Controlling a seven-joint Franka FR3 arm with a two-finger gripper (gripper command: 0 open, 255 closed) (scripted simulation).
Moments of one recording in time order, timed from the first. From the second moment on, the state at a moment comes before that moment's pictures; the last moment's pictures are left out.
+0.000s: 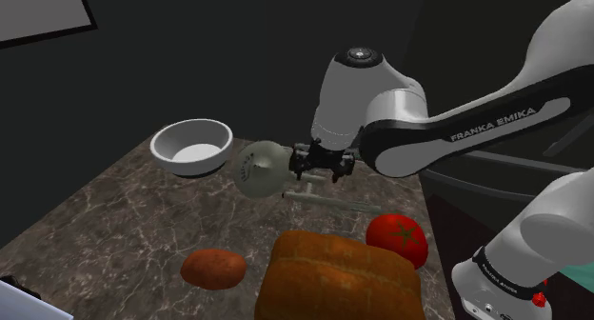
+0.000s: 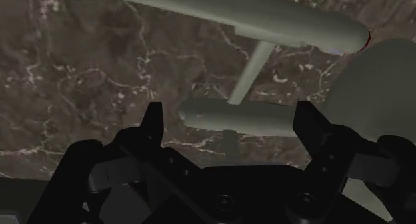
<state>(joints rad) -0.12 -0.23 0.73 -2.40 -0.05 2.35 1.33</state>
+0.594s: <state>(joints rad) -0.15 -0.14 0.78 -2.43 -0.13 2.45 1.43</state>
